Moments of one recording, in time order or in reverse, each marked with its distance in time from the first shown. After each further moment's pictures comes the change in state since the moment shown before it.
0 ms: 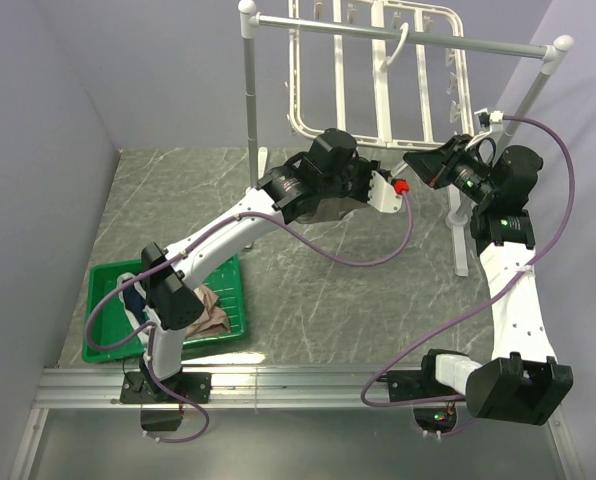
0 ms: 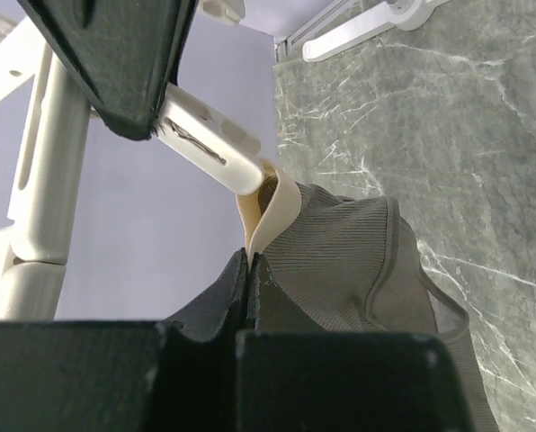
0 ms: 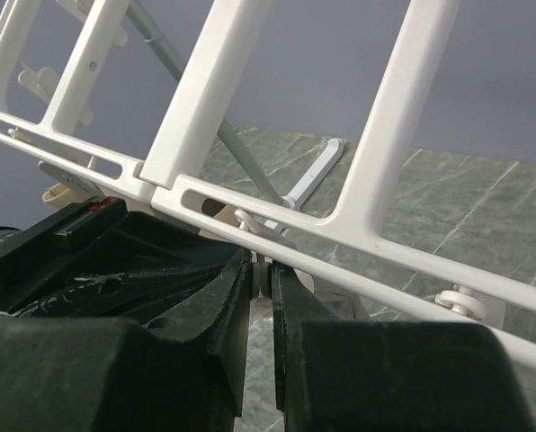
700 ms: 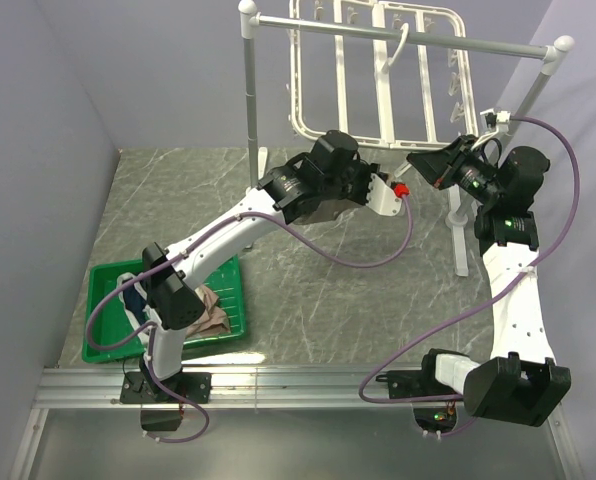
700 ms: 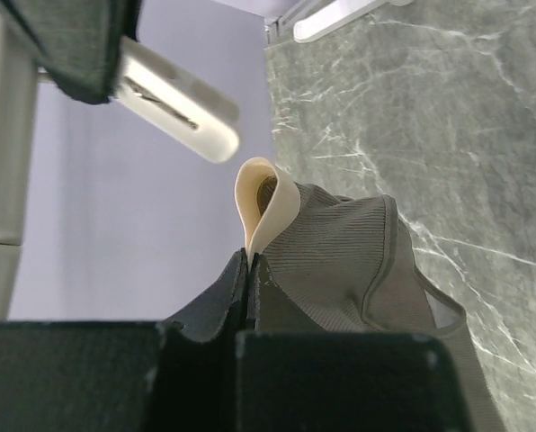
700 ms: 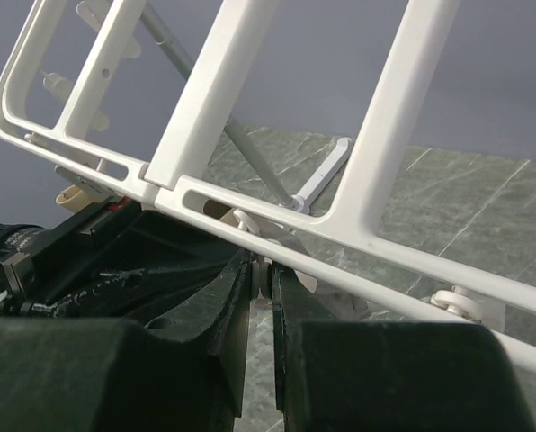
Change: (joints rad) left arm -0.005 0.002 0.003 -0.047 -0.023 0.029; right arm -0.037 -0.003 0.000 0.010 -0.056 0.031
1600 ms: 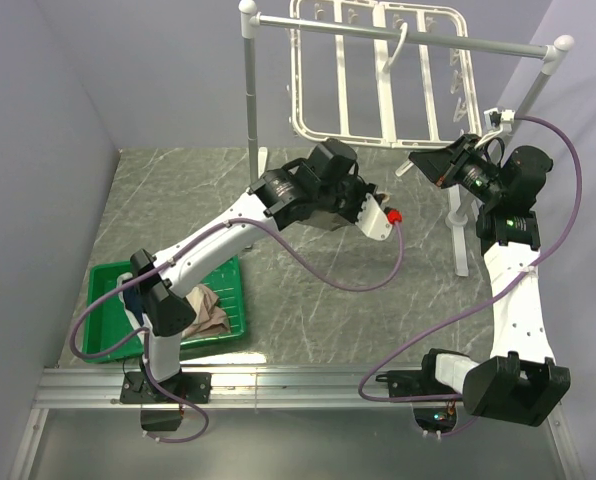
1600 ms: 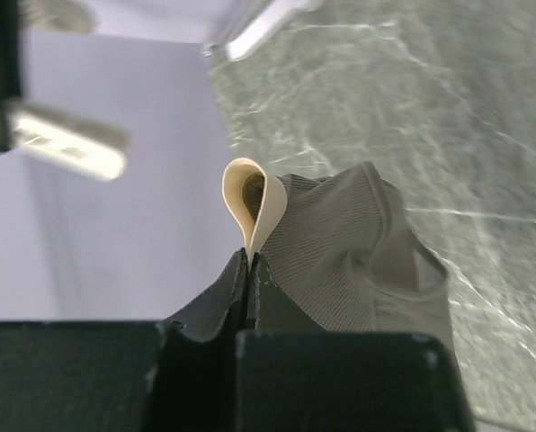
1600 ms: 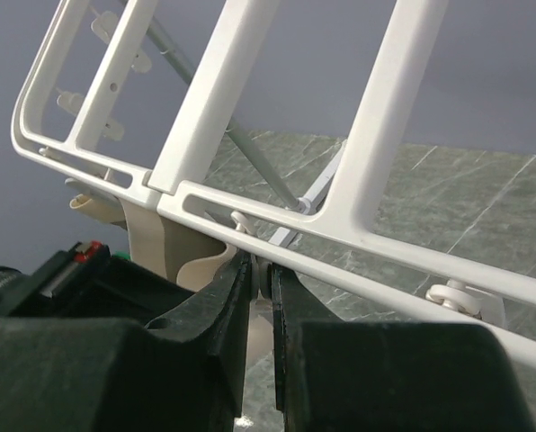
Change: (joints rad) left arm -0.037 -0.065 -0.024 -0.198 0.063 0.143; right arm -0.014 0.003 0.005 0.006 -0.005 0.048
